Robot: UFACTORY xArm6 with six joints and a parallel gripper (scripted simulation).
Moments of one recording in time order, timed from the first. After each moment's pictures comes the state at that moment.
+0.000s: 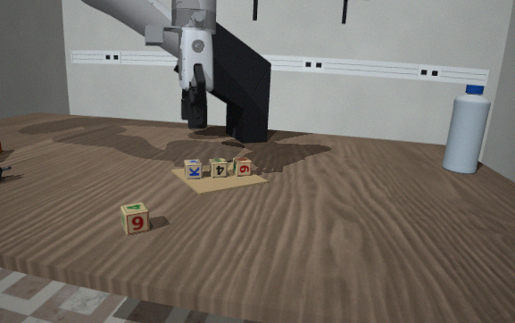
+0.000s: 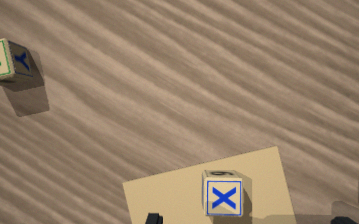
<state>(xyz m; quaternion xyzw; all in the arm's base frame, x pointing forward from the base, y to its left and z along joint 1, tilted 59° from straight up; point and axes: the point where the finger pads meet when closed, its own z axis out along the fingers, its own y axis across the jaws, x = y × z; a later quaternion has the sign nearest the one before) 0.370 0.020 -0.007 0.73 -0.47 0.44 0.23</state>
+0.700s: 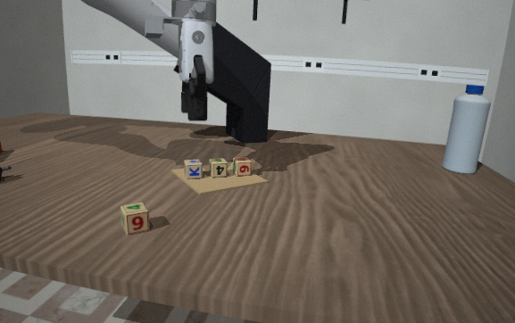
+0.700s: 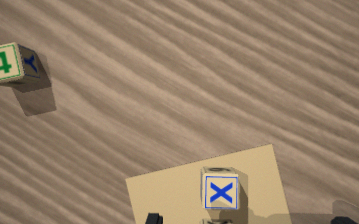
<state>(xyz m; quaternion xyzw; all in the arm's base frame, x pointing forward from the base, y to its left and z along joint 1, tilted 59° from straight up) 0.364 0.030 0.000 0.73 -0.47 0.44 0.23</state>
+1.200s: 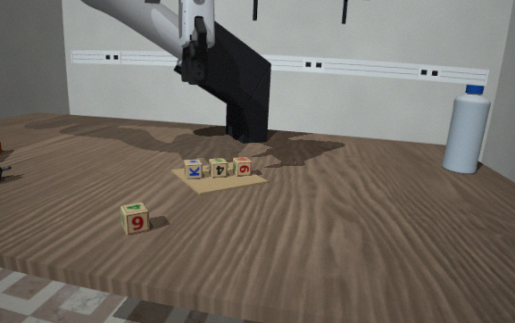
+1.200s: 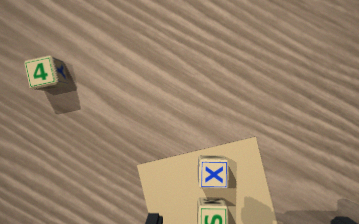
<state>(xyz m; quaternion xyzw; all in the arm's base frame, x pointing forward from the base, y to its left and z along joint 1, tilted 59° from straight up) 0.340 0.075 0.030 0.73 -0.47 0.44 0.23</state>
